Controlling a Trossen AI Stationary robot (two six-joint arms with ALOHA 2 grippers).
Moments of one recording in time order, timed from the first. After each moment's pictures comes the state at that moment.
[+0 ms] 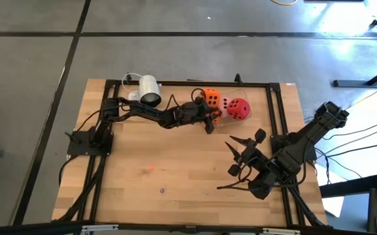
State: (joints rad) left arm 0.24 2.05 1.23 0.70 -0.16 -0.12; right arm 0.76 1.42 1.23 -0.89 1.34 0.80
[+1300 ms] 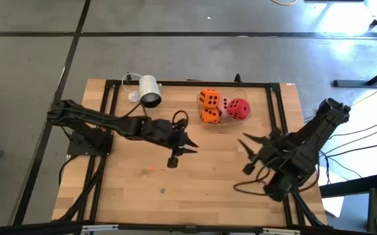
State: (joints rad) left arm -0.10 1.43 1.20 -0.11 0.01 0.03; right arm 0.88 1.35 1.21 -1.15 1.50 1.01
